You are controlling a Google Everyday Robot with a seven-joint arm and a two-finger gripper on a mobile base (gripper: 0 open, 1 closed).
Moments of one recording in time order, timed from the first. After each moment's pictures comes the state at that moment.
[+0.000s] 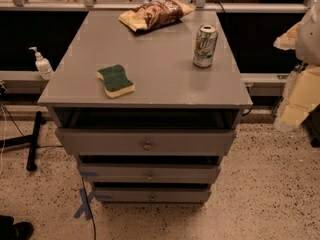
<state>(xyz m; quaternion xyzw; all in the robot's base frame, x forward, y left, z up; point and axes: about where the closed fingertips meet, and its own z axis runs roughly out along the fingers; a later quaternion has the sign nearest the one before) 0.438 -0.216 0.979 -0.60 0.78 -0.04 0.16</state>
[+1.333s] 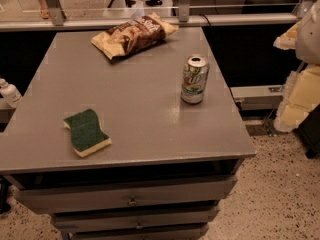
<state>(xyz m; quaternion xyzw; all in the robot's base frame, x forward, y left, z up) 0.438 -0.216 0.979 -0.60 0.78 -0.04 0.16</state>
